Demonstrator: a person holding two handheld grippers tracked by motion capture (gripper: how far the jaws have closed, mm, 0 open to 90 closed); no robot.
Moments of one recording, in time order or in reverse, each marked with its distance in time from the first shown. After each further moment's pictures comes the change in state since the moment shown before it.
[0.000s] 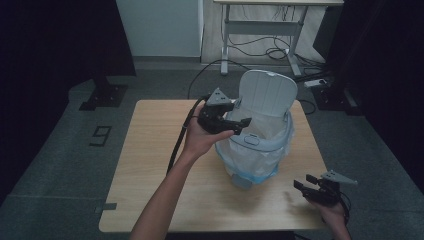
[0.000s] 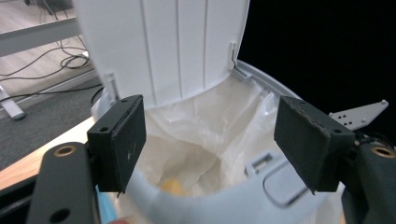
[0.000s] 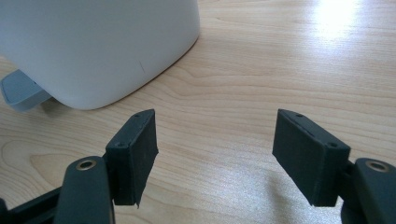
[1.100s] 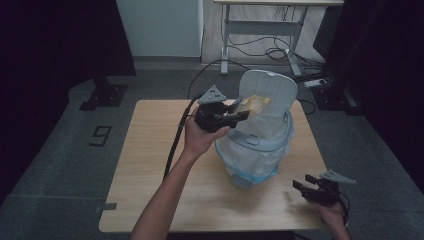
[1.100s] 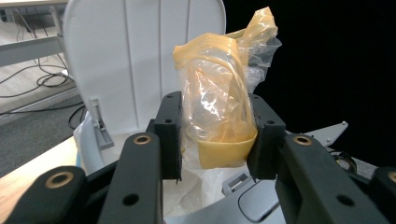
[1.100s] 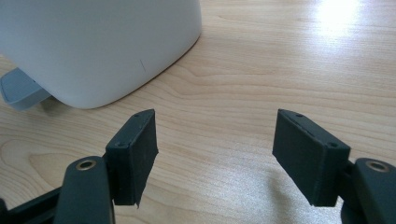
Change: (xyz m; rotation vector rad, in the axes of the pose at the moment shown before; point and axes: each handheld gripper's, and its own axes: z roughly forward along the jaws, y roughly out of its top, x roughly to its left) left arm 0.000 0.008 -0.003 -0.091 -0.087 -0.021; right arm 0.001 0.000 0.003 0.005 0.004 -0.001
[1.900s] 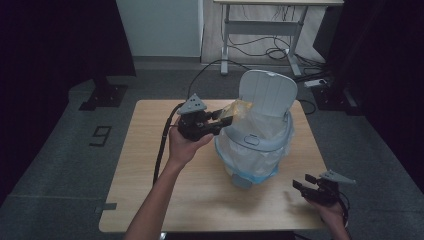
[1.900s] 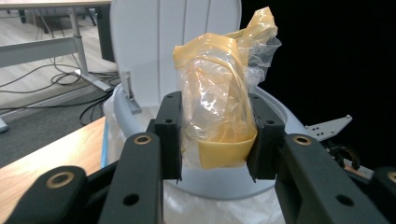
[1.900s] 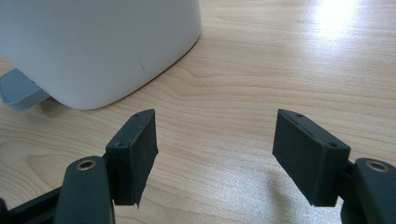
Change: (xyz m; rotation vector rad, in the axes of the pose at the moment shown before) left arm 0.008 -0.025 -0.038 -0.037 0.037 -0.029; right arm 0.001 0.000 0.000 -0.001 -0.005 -0.004
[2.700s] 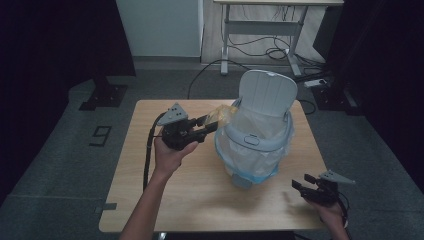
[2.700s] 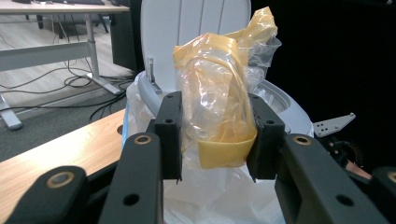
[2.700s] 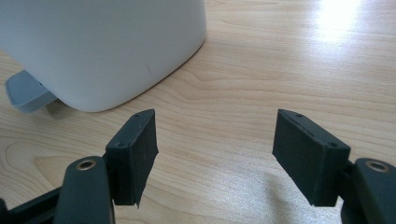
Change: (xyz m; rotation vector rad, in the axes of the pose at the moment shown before) left arm 0.007 -0.024 -0.035 -0.040 0.039 -0.024; right arm 0.004 0.001 -0.001 -0.009 0.006 -0.006
